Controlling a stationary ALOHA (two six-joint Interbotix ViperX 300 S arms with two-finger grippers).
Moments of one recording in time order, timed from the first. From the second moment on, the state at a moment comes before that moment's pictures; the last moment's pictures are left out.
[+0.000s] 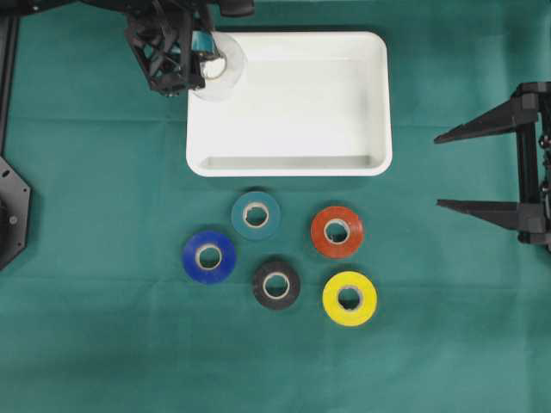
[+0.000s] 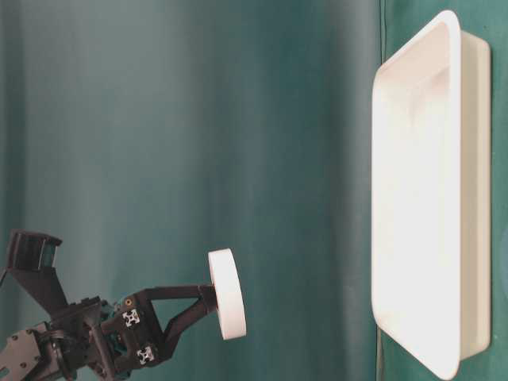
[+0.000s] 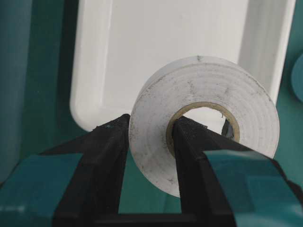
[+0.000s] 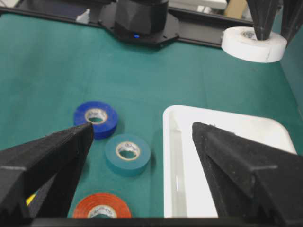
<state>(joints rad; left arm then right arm) 0.42 -0.14 0.20 0.02 0.98 0.29 -0.01 -0.86 1.07 -0.02 -0.06 0.00</state>
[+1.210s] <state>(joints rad) 0.37 0.08 -0.03 0.01 0.94 0.29 -0.01 -0.86 1.06 -0.02 -0.05 0.00</state>
